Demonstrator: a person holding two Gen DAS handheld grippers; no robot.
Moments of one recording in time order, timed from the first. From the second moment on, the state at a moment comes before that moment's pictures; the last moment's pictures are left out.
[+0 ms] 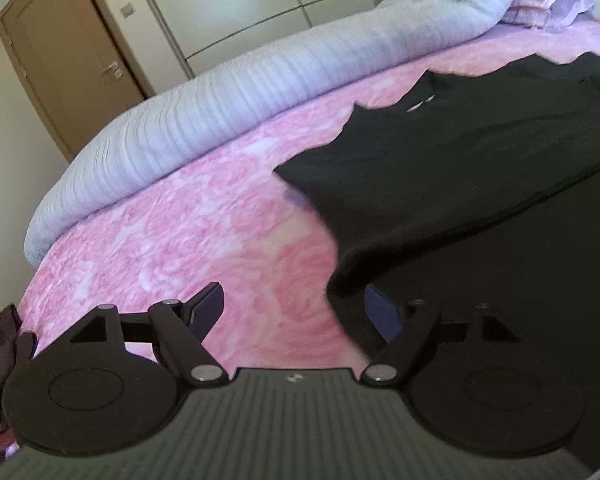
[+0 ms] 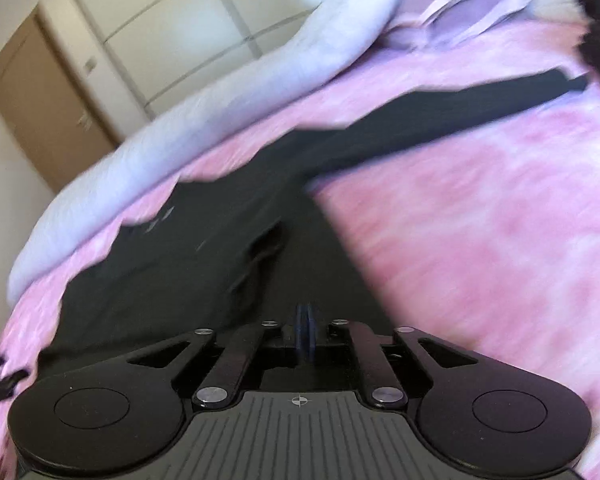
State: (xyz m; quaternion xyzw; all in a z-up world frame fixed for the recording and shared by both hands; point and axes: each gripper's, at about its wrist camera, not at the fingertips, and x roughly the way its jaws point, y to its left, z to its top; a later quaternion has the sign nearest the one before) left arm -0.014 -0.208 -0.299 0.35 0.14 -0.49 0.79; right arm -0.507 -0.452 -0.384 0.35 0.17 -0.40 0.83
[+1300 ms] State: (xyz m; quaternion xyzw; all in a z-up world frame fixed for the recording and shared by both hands) left arm -0.056 -0.242 -0.291 0.33 0.14 -0.52 0.77; right arm -0.271 -0.393 -0.357 -0.03 0.19 -0.10 0.98
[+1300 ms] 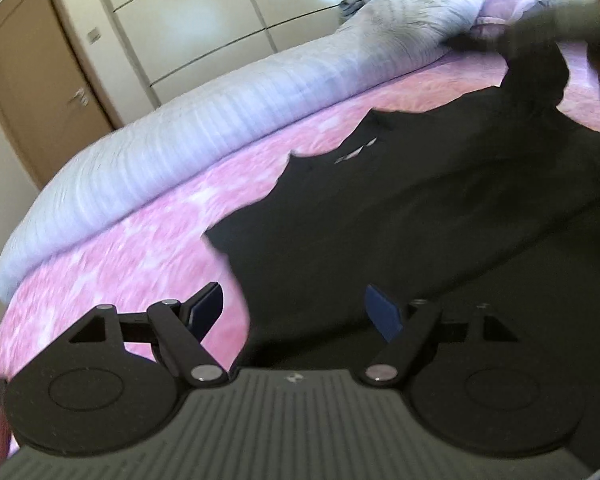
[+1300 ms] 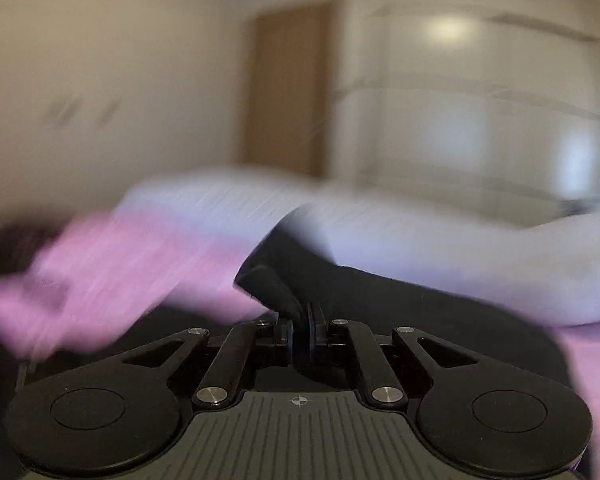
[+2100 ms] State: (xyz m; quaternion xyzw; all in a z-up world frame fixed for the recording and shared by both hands) left arm -0.013 -0.245 -0.293 0.32 0.13 -0.57 0.74; right arm -0.237 -0.350 -0.387 0.05 0.26 -0.05 0.96
